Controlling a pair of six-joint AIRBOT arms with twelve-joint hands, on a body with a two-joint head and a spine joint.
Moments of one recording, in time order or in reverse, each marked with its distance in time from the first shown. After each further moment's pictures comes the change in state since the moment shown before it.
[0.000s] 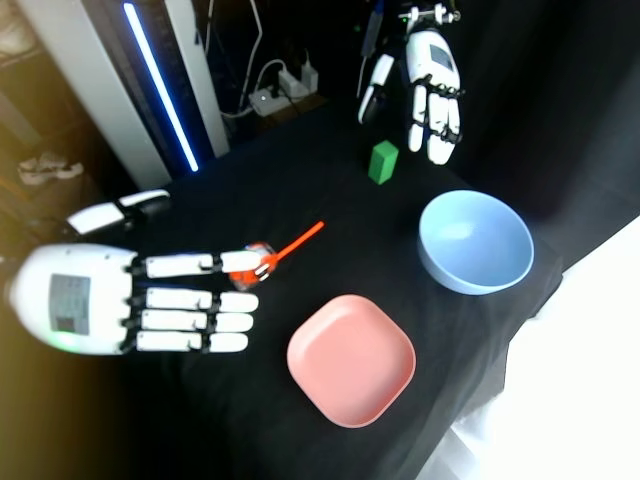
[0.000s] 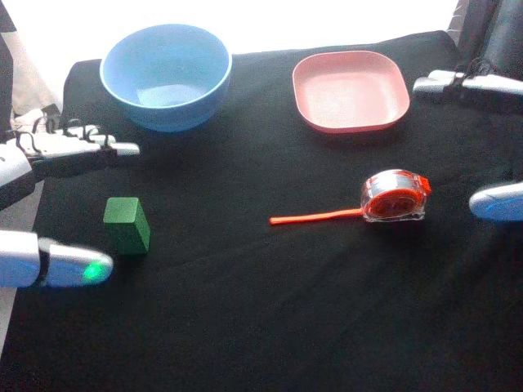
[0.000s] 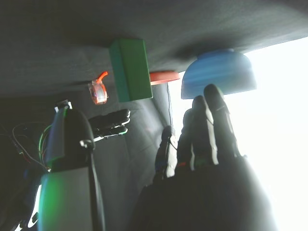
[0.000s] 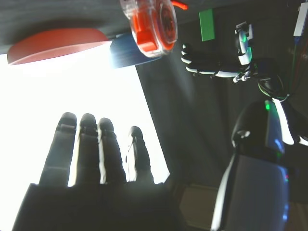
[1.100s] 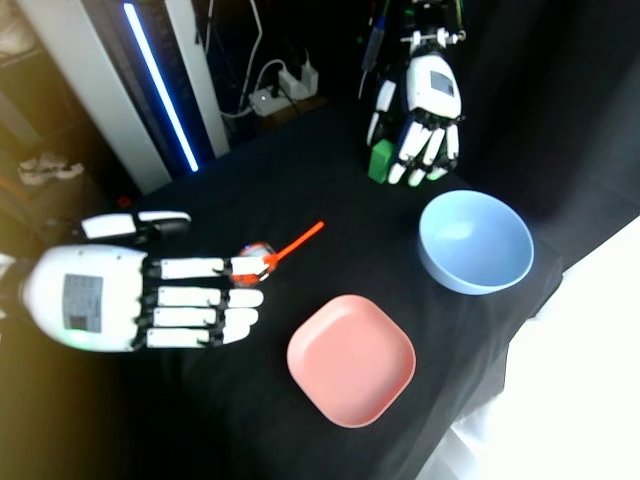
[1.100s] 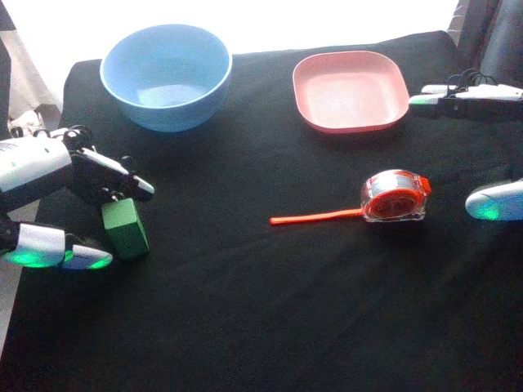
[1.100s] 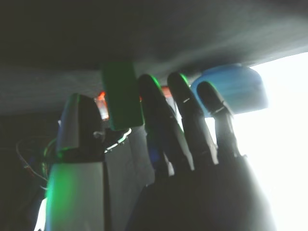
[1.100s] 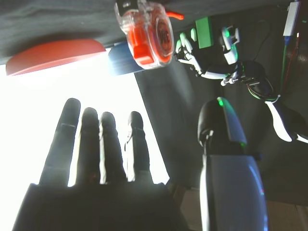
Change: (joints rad) left arm -0.143 -0.090 0.101 0.117 0.181 -0.029; right arm 0.000 -0.010 0.006 -0.004 -0.005 0.000
